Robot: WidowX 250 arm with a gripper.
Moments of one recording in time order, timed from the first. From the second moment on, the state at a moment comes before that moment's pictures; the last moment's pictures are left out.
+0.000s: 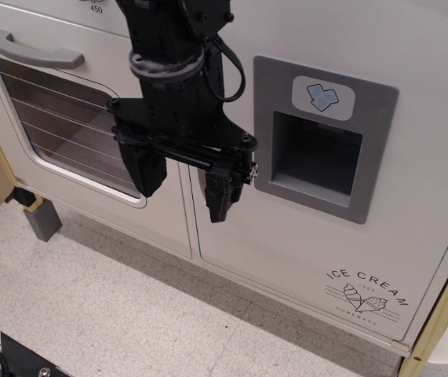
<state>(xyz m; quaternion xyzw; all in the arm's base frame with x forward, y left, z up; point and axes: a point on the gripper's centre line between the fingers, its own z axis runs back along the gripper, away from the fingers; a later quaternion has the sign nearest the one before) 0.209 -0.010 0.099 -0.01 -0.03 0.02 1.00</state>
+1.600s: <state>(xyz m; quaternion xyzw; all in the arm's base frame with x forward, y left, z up) 0.304 0.037 0.027 -0.01 -0.15 0.00 0.99</state>
